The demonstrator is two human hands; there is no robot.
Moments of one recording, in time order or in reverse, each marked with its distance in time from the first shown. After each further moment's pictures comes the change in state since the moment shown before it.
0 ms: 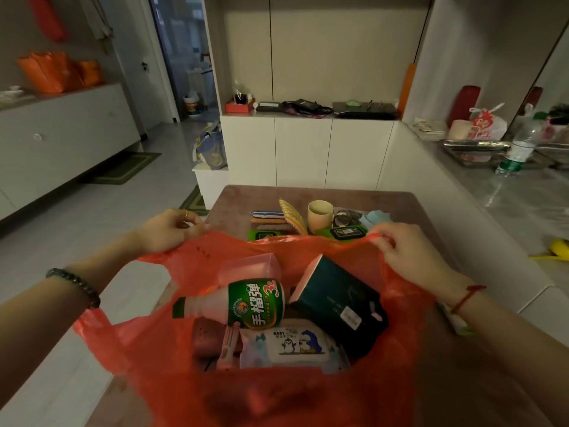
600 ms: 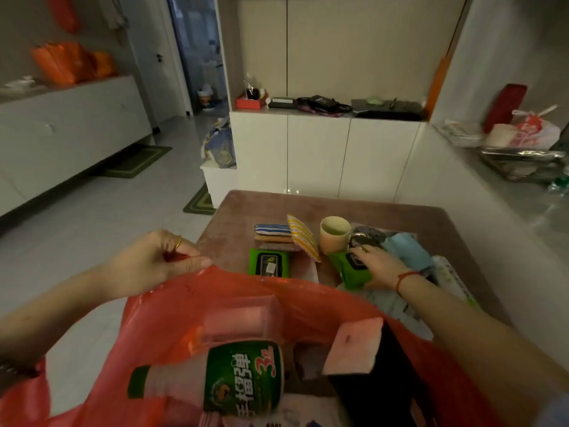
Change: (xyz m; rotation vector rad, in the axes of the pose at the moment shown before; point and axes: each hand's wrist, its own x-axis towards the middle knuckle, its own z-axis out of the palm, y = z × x) left_hand 0.042 -0.007 0.005 -0.101 -0.081 0.345; right_hand 0.138 0.114 0.138 -0.400 -0.589 0.018
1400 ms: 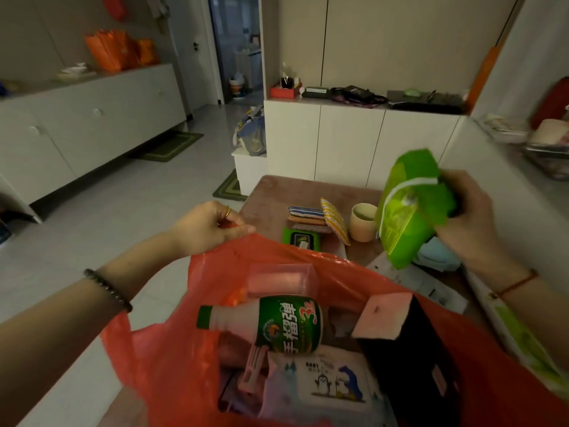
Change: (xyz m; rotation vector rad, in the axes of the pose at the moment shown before) left_hand -0.017 -0.002 0.004 0.103 0.159 -0.139; right_hand -0.120 -0.072 -0.107 0.970 0.877 -0.344
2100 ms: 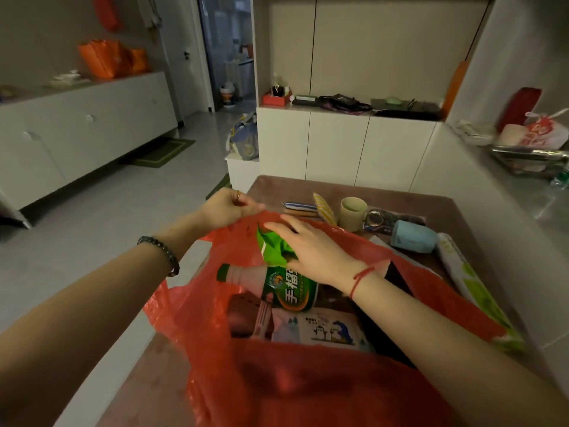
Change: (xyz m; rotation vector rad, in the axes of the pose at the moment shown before) left_hand -0.013 0.017 0.010 -0.248 0.083 -0.157; right_hand -0.071 -0.084 0.130 -0.693 -0.836 -0.136
